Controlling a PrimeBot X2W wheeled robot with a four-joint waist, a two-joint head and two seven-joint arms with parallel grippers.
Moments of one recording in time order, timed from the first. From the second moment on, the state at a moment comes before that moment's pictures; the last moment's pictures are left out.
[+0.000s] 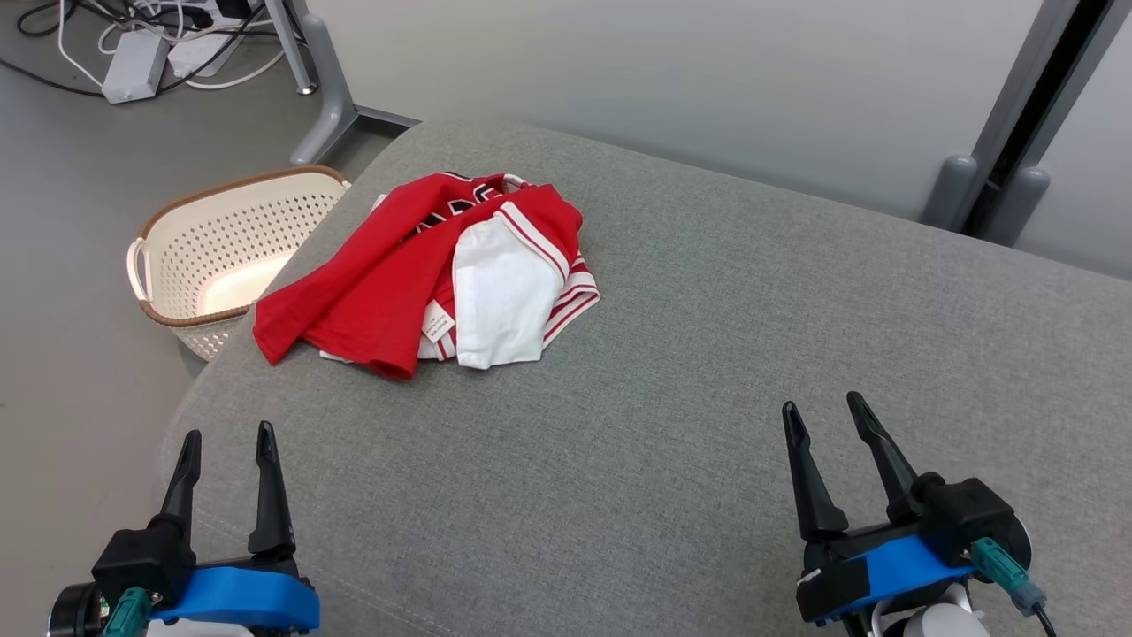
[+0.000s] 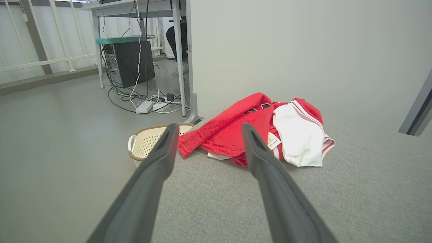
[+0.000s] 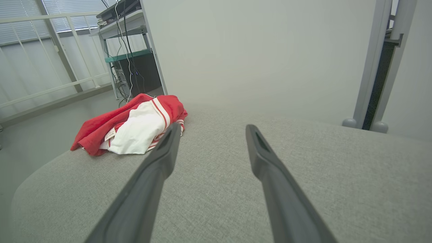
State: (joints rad) left arm -0.13 0.05 0.06 0.28 -0.13 -0.02 -0.26; right arm -0.12 -0.05 0.11 0.25 0.10 0.13 -0.26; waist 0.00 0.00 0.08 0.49
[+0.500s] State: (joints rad) left arm -0.23 0.06 0.12 0.27 -0.12 -0.04 -0.26; right arm -0.15 -0.05 0.12 0.23 0.08 0.13 -0.26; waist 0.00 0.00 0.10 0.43
